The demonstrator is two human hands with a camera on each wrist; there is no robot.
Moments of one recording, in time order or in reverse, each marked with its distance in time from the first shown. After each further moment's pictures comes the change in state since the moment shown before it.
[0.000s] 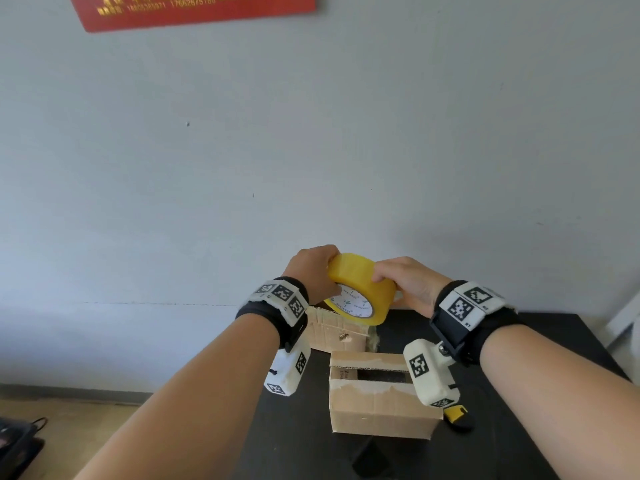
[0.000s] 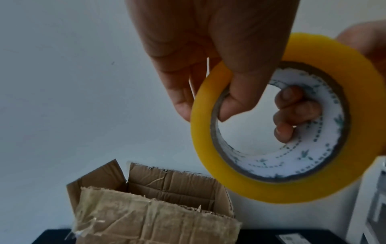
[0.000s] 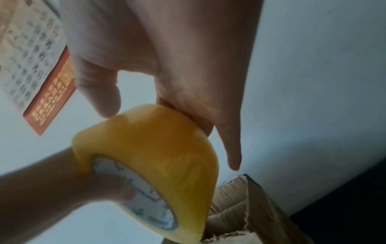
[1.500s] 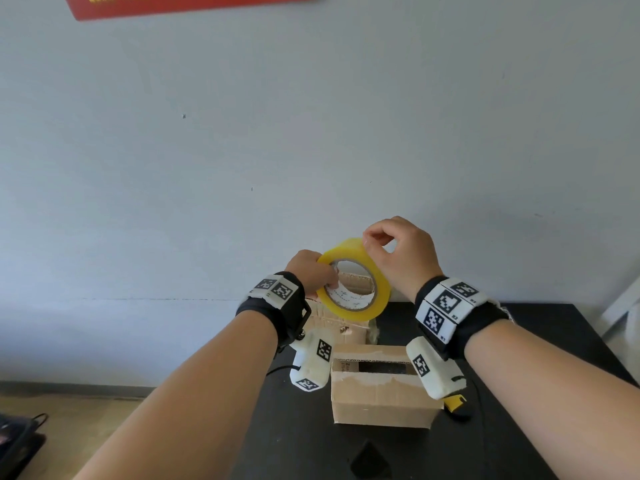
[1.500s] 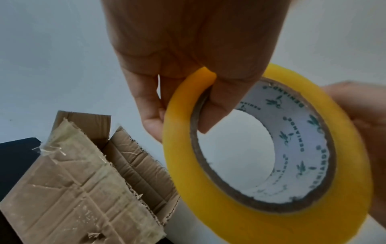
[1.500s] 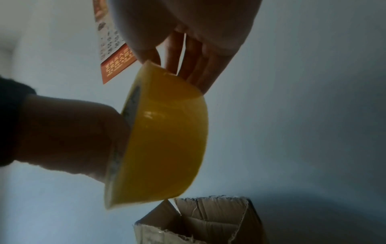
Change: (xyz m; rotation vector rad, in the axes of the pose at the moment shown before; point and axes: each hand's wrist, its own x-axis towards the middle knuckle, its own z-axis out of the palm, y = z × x) left_hand 0.000 -0.003 0.003 -0.549 -0.136 -0.427; right_hand 0.006 -0.002 0.013 -0.575 0.596 -0.756
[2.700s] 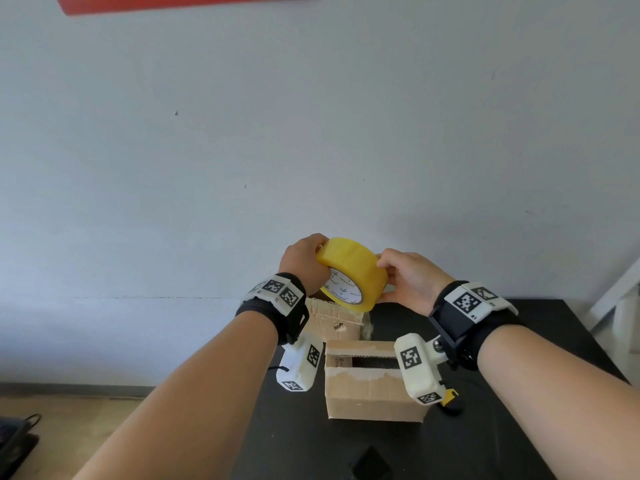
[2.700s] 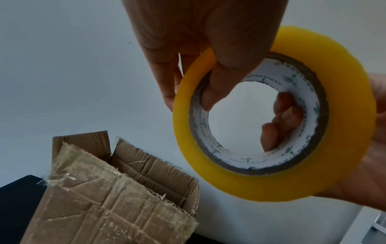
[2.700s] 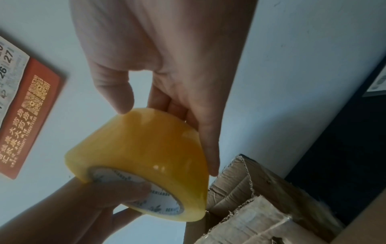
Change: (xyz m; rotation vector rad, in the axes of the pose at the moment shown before) left_hand 0.002 -0.004 0.008 0.287 0.219 0.371; right_hand -0.013 0.019 -0.013 0.854 -0.460 0.847
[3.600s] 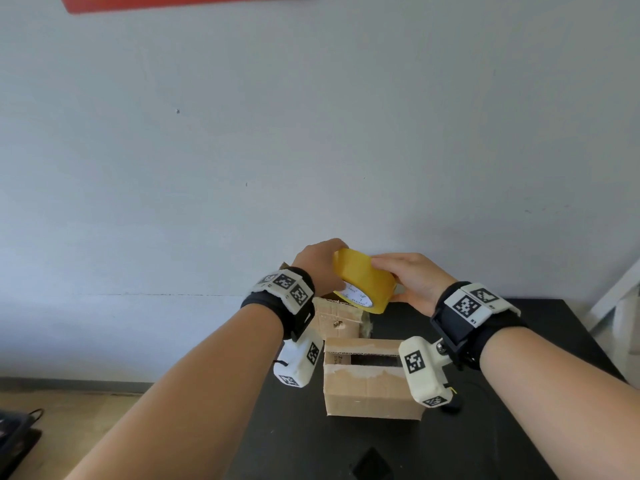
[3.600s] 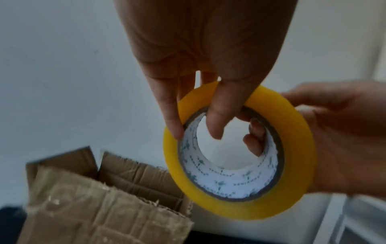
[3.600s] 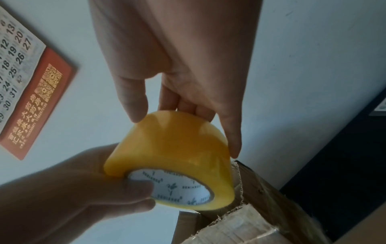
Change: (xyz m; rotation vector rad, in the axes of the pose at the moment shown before) left_hand -0.001 0.012 0.003 0.138 -0.248 0.020; right_hand -0.007 0.000 -0.001 -0.177 0.119 -0.032
